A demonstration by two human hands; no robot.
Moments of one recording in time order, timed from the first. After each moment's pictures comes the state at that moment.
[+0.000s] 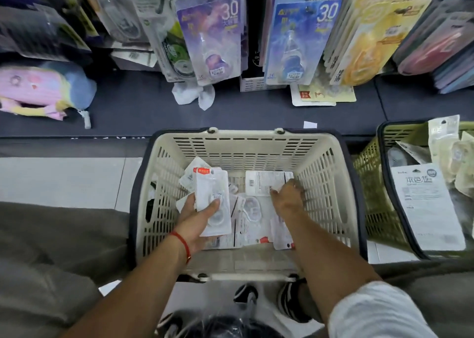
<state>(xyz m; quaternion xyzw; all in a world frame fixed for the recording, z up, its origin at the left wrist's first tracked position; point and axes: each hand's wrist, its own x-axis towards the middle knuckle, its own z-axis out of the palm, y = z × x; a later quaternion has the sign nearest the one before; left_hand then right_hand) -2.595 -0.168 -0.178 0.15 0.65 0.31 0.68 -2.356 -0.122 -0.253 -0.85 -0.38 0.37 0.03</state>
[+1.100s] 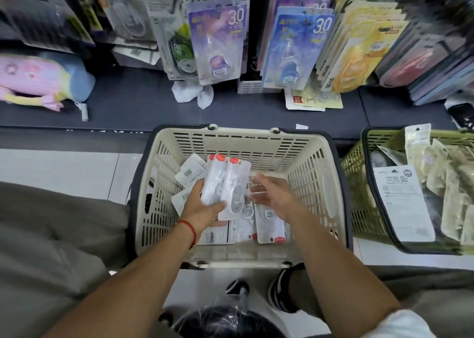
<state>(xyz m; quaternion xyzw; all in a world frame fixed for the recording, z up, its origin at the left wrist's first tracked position) -2.584 -0.166 -0.170 0.30 0.63 0.29 0.66 -2.365 -0.137 -0.187 -0.68 -0.25 0.64 0.27</state>
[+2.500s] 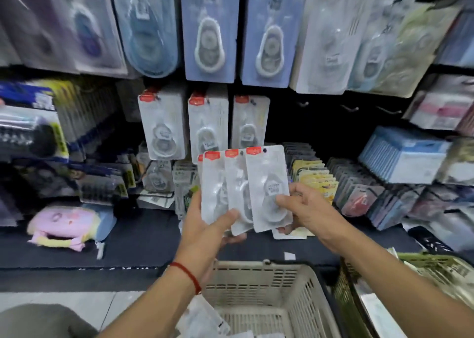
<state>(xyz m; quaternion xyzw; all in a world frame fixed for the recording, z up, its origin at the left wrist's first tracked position) -2.561 -0.082 0.082 0.41 0.39 0.57 0.59 -2.331 -0.073 0.120 -0.55 -0.56 0.46 0.41</state>
